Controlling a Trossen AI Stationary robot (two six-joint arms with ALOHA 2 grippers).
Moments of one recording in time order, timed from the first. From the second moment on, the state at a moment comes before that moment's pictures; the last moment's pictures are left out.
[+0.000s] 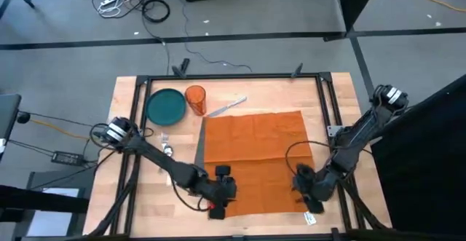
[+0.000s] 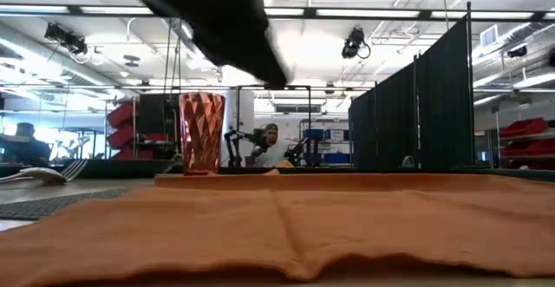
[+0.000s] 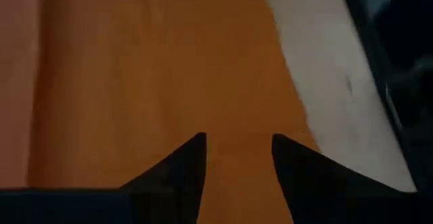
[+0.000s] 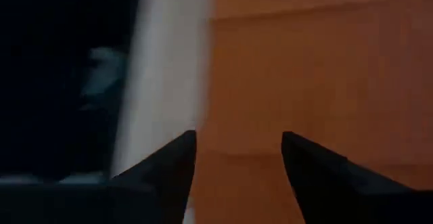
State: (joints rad) left arm -0.56 1.93 1.42 -0.49 -0.21 -0.32; right arm 0.90 1.29 0.67 -0.21 0.13 0.82
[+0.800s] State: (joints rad) left arm -0.72 2.15 1.60 -0.74 -0.18 -0.61; right arm 1.16 1.71 0.99 -0.74 0.09 1.13
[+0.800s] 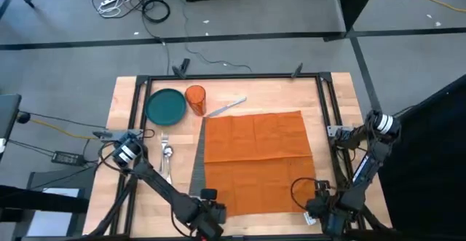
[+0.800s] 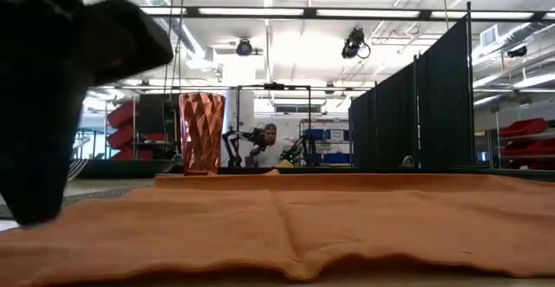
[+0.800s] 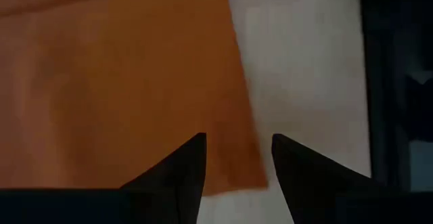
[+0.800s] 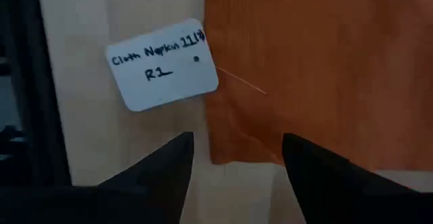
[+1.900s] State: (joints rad) left arm -0.73 2.19 1.64 -0.81 -0.21 -0.62; right arm 1.19 1.78 1.03 -0.77 0.11 1.13
